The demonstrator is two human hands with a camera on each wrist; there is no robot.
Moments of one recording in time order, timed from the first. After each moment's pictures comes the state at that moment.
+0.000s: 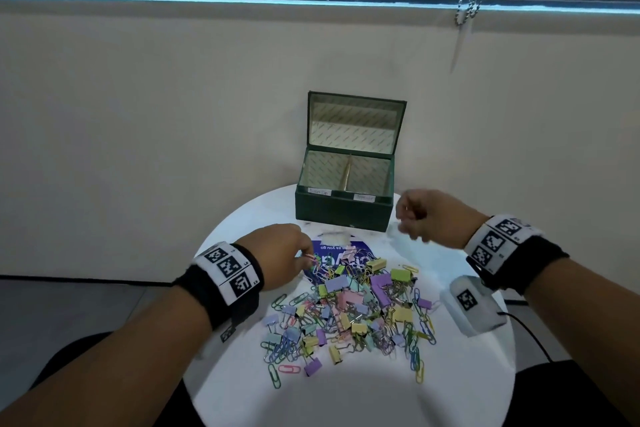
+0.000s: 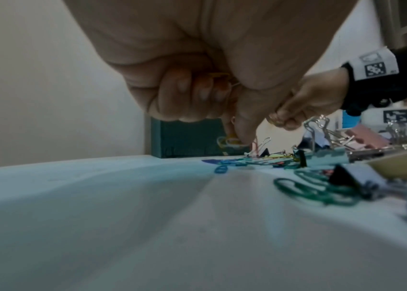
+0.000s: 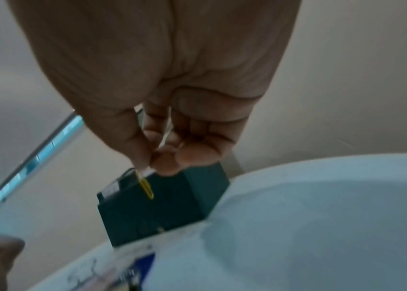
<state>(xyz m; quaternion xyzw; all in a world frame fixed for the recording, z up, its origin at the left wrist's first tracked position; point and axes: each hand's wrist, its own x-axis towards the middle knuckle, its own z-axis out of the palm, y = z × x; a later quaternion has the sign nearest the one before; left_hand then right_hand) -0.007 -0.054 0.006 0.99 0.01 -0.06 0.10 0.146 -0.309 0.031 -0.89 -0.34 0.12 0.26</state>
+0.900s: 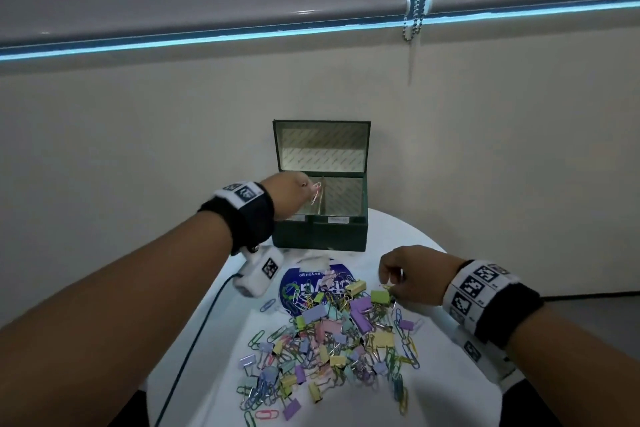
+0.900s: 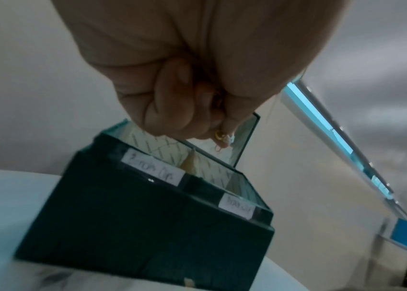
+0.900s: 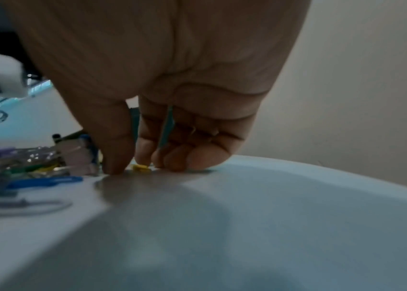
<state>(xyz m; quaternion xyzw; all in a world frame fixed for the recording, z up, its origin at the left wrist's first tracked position) 0.101 -0.080 0.090 0.97 0.07 -0.02 0.23 0.134 -0.331 -0.014 -0.92 -0.35 0.15 0.09</state>
